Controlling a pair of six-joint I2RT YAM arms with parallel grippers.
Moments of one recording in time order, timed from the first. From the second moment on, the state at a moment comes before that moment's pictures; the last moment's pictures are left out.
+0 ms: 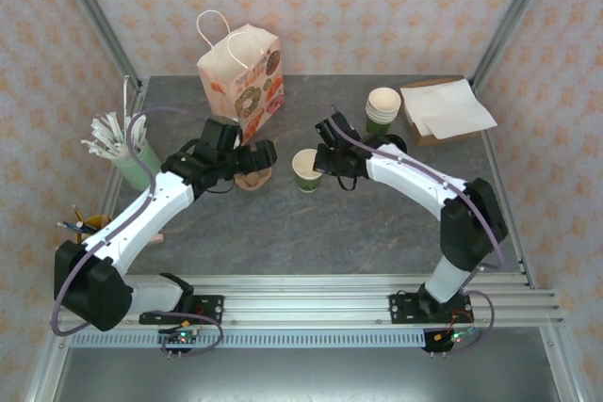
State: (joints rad) left arm -0.40 1.28 1.06 -0.58 0.03 -0.67; right arm 0.66 1.69 1.32 -0.64 0.08 0.77
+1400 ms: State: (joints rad) left arm -0.40 1.37 1.05 -0.57 0.05 -0.67; right arm 0.19 1.76 1.26 -0.56 -0.10 0.24
